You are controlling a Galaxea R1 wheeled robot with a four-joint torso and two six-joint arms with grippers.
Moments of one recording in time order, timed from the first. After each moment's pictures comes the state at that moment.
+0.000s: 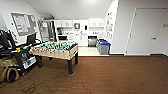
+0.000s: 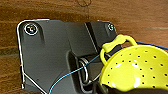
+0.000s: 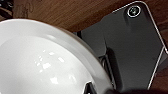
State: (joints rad) left arm 1.48 2.72 -2.34 1.28 -0.18 -1.18; right arm -1.51 2.61 -2.08 -0.61 0.16 0.80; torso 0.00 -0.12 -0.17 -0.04
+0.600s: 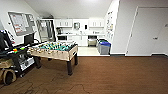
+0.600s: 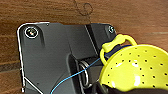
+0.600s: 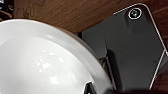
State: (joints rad) left arm 1.47 2.72 -2.34 1.28 -0.18 -1.18; right arm -1.50 2.61 -2.08 -0.61 0.16 0.80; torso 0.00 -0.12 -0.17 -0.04
